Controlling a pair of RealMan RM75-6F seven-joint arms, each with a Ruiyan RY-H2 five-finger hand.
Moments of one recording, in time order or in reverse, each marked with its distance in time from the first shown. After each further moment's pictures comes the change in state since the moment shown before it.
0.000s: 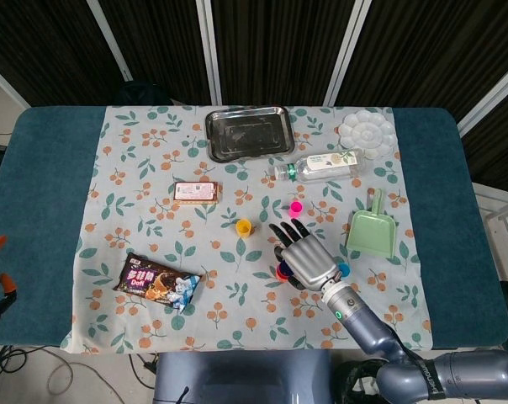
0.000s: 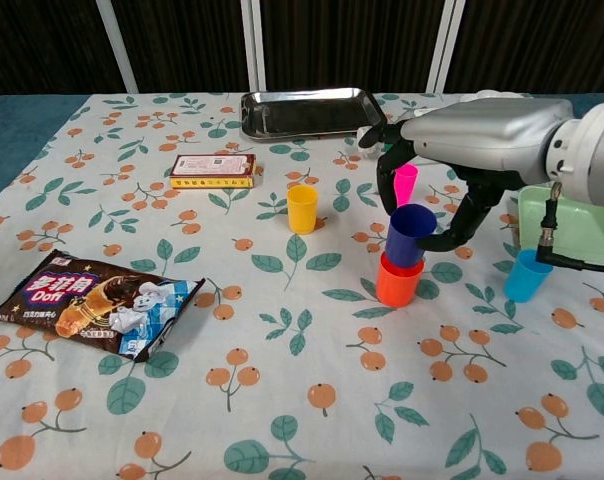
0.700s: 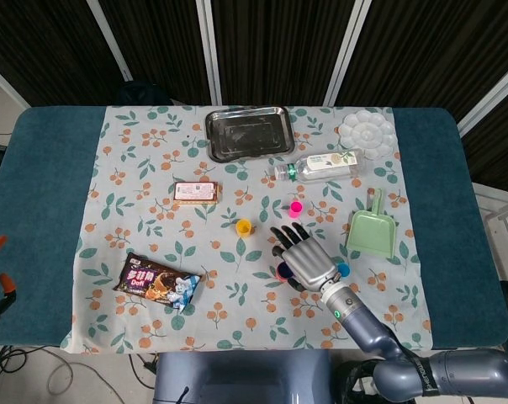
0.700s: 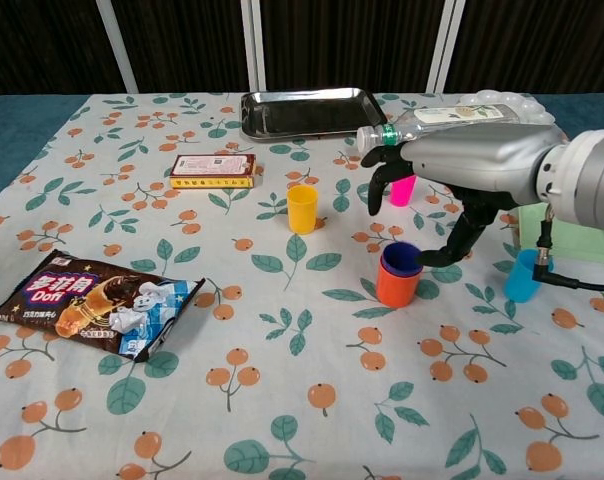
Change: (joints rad) left arm 0.000 0.001 -0.001 0.000 -0.003 -0.001 -0.002; right arm -0.012 -0.042 -0.001 0.060 0.015 -0.028 0.034
